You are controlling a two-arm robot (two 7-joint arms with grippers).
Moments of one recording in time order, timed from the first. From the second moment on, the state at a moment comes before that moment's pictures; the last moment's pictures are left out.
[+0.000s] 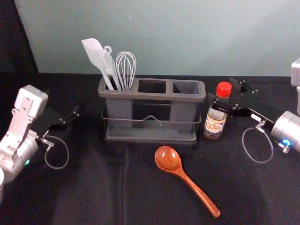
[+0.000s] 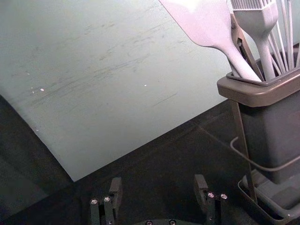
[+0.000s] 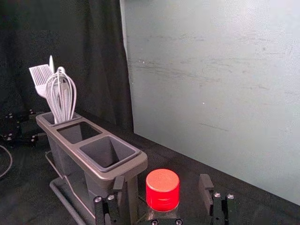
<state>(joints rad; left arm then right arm) -0.20 0.60 0.45 -1.41 -0.25 -0.12 0.03 0.33 0.52 -0.33 -1.32 0.52 -0.06 0.58</state>
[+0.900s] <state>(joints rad) -0.20 0.60 0.45 -1.41 -0.25 -0.12 0.03 0.22 0.65 -0.28 -1.74 0.45 0.03 0.50</state>
